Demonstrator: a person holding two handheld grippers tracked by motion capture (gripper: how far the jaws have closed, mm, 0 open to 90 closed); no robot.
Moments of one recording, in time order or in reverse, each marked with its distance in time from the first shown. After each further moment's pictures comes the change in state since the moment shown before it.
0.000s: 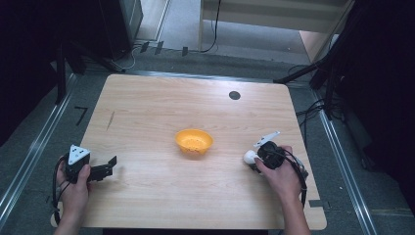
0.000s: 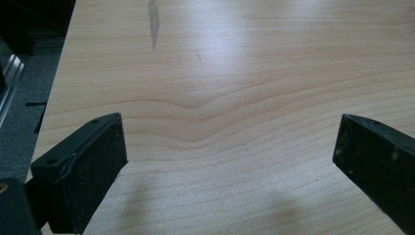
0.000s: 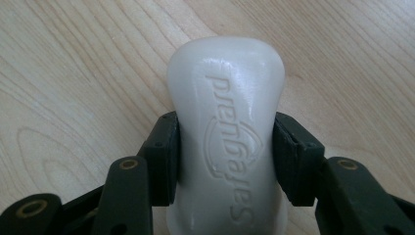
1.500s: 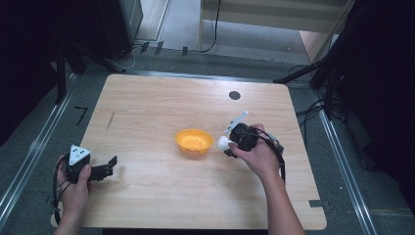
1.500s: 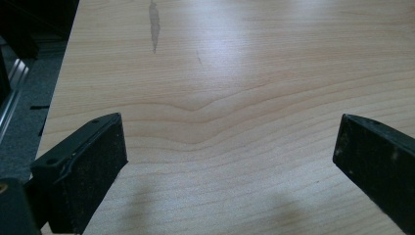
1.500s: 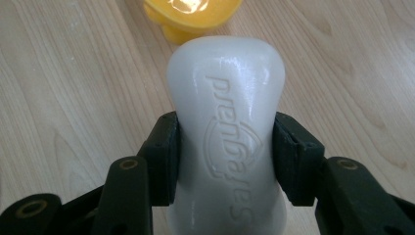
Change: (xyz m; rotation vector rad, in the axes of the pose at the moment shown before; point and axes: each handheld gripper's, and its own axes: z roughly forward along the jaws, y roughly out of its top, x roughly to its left) left arm -0.002 0.000 0.000 -0.009 0.010 0.013; right arm 0.034 0.099 -0.009 -0.019 0.085 -0.258
